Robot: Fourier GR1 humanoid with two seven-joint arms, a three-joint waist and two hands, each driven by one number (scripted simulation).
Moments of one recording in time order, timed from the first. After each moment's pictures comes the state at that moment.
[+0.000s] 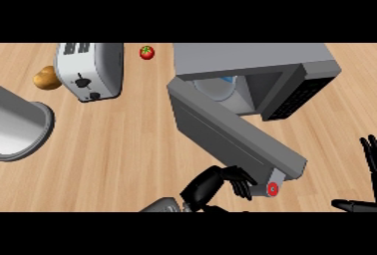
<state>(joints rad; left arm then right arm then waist) -0.46 0.01 -1.01 -1.06 0.24 0.26 -0.24 0.05 -0.45 -0.17 -1.06 -0.31 0.33 -0.84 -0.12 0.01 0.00</state>
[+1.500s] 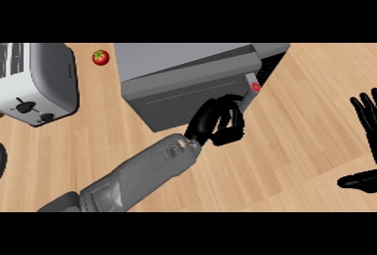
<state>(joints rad) -0.93 0.03 -0.96 -0.80 0.56 0.53 -0.16 -0.11 -0.54 -0.09 -1.25 -0.42 0.44 -0.67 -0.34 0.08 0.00</state>
